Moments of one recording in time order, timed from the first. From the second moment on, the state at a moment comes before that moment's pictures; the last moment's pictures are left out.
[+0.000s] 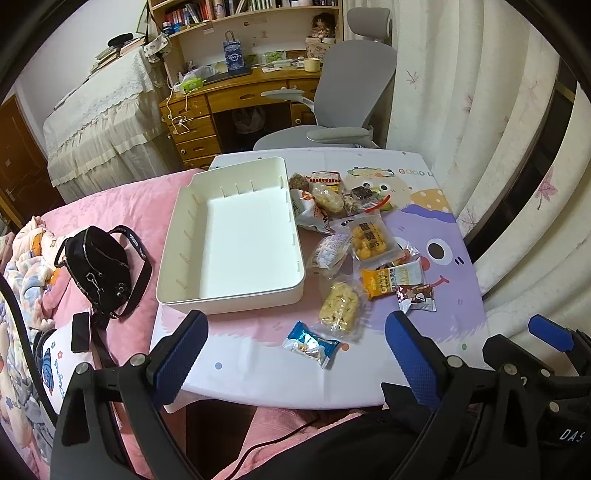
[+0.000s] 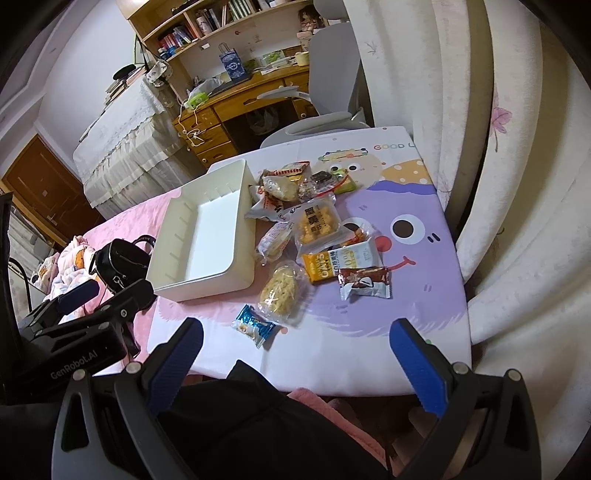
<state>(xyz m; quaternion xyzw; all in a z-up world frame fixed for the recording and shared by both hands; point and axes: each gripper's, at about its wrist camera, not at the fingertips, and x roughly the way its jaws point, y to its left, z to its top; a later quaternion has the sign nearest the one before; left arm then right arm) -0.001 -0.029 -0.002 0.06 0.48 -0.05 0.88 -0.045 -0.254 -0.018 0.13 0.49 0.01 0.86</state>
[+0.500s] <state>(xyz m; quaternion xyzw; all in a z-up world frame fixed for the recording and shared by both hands) 0.013 -0.039 -0.010 0.07 0.49 -0.06 0.87 -0.037 -0.267 -0.020 0.14 0.49 -0.01 0.86</state>
